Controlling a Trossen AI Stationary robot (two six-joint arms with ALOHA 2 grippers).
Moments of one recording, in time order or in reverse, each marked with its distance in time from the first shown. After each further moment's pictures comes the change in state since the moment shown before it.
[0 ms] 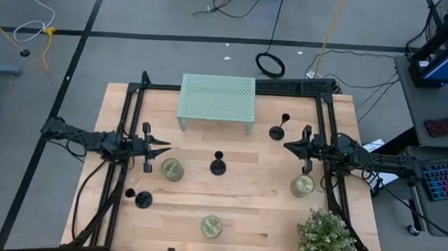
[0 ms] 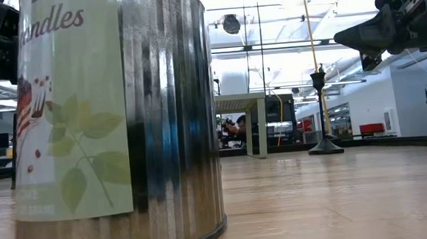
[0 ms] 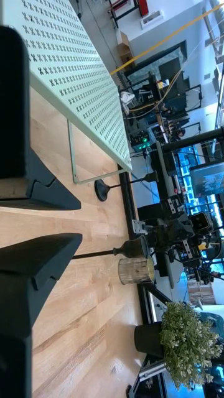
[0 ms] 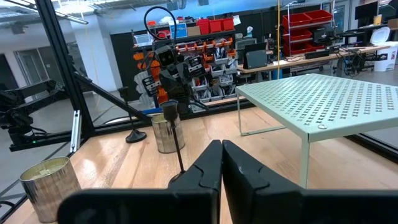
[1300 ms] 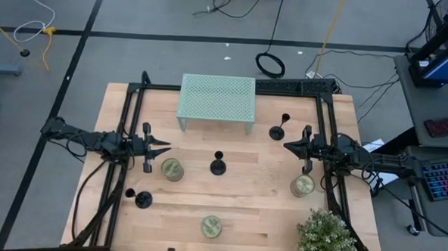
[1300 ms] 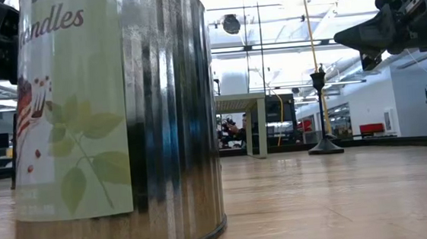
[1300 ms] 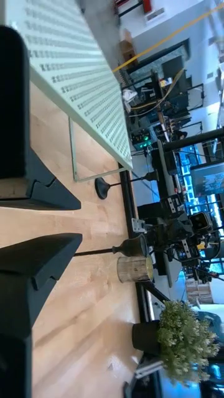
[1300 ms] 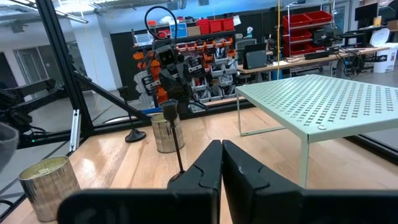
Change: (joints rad) left arm 0.000 0.000 0.000 0.000 0.004 -0.037; right arm 0.000 0.000 0.000 0.000 0.000 -0.007
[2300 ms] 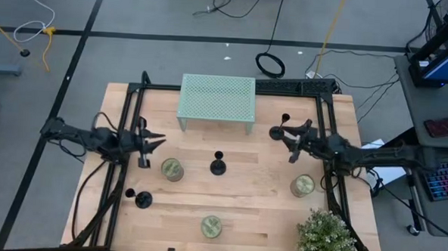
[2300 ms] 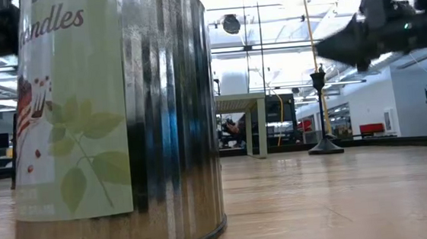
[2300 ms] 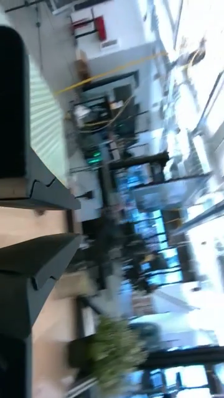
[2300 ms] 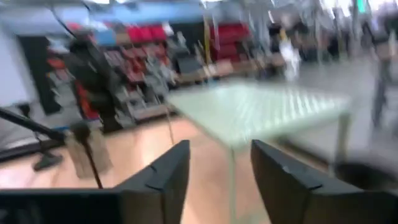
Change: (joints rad) left arm 0.016 0.000 0.013 0.292 -0.008 0.123; right arm -0.001 0.464 0.000 0.433 0.315 -0.014
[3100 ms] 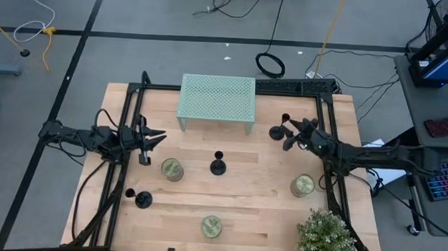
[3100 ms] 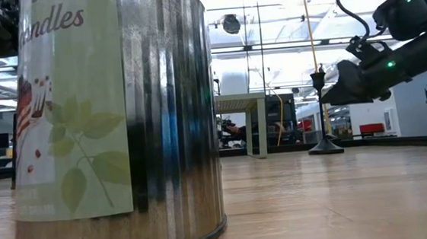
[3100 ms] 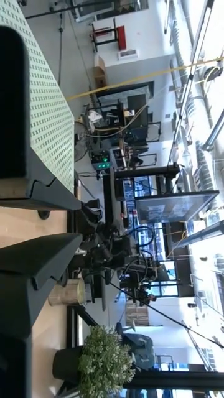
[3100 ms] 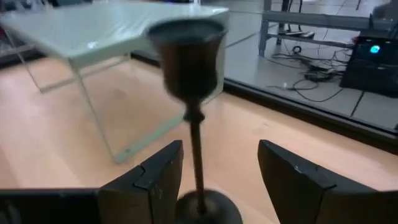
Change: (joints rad) left arm 0.058 0.000 0.012 -0.043 0.001 -0.091; right arm -0.194 0.200 0.000 -0.123 0.196 0.090
